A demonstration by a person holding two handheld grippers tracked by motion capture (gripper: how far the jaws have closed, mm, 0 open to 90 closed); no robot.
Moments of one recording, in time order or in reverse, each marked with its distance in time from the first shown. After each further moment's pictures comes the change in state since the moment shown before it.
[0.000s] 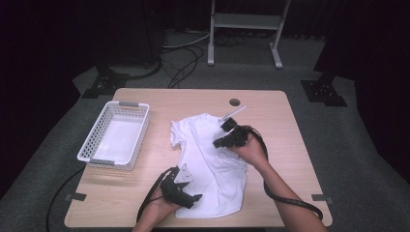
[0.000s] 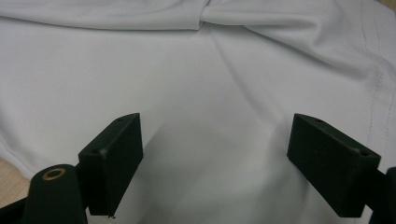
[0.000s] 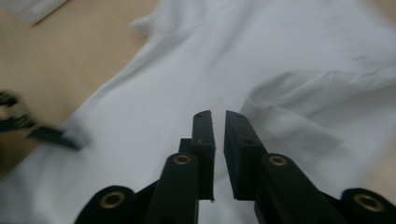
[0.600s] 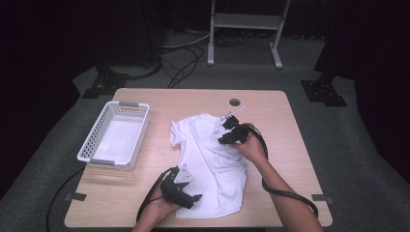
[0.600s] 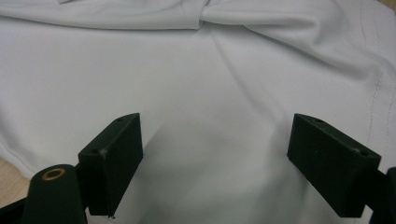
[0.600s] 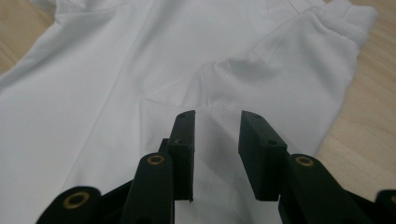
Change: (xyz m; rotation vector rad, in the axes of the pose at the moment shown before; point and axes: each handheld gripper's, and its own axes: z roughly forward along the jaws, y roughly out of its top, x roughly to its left) left arm 0.000 0.000 0.000 0.002 -0.002 0.000; right arm -0.034 -0.001 0.020 0.018 -0.185 0.006
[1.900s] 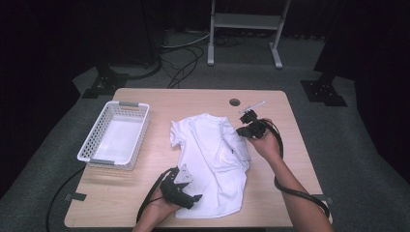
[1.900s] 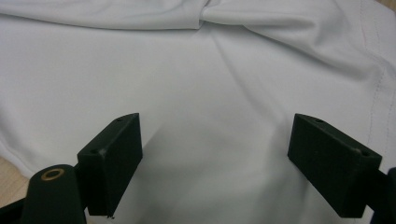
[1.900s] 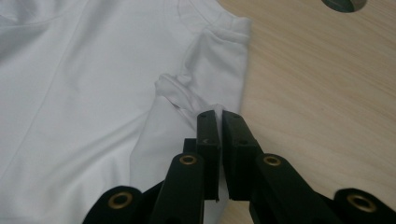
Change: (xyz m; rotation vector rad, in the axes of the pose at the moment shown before) left arm -0.001 -0.001 0.000 -0.003 0.006 -0.007; right arm -0.035 -0.016 -0.040 -0.058 -0.134 0.076
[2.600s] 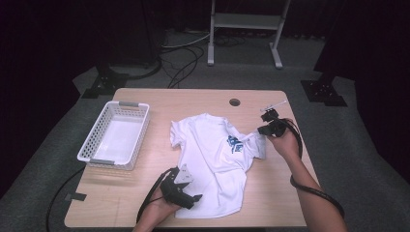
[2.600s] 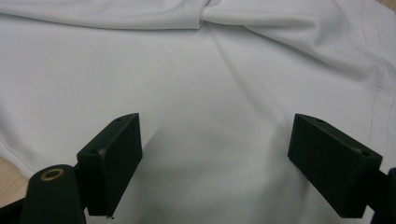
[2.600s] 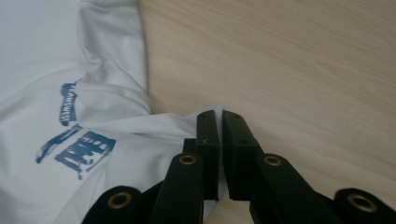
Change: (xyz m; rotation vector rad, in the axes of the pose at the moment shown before) left arm 0.000 0.000 0.000 0.000 0.001 0.000; right arm -0.061 -0.028 -0.013 0.036 -0.117 0.094
